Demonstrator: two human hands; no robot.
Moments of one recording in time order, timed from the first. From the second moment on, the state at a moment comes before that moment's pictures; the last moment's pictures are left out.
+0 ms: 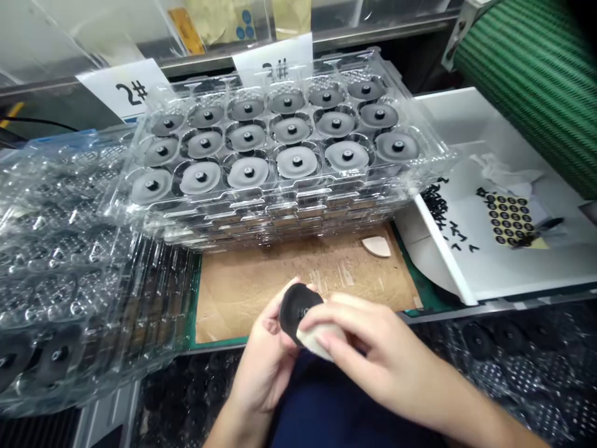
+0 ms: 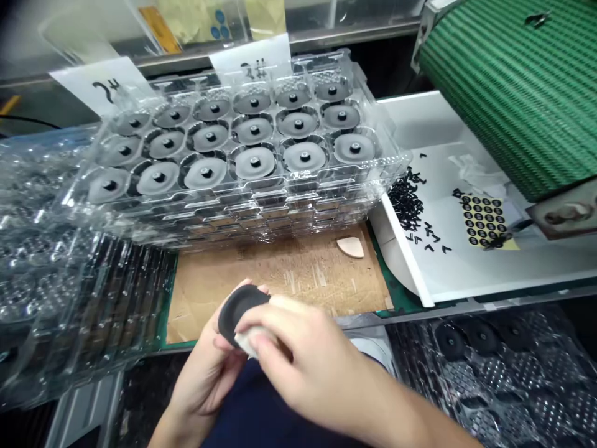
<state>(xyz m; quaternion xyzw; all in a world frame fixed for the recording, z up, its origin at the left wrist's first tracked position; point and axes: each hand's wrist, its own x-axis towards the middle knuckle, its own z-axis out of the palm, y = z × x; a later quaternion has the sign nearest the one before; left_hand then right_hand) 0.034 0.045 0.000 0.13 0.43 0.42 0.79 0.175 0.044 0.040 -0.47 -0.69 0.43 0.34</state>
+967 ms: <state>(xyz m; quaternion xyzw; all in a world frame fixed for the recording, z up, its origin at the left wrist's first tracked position) 0.027 0.027 -0.009 0.19 0.46 0.46 0.74 0.184 0.070 0.039 -0.35 -0.80 0.26 0.42</state>
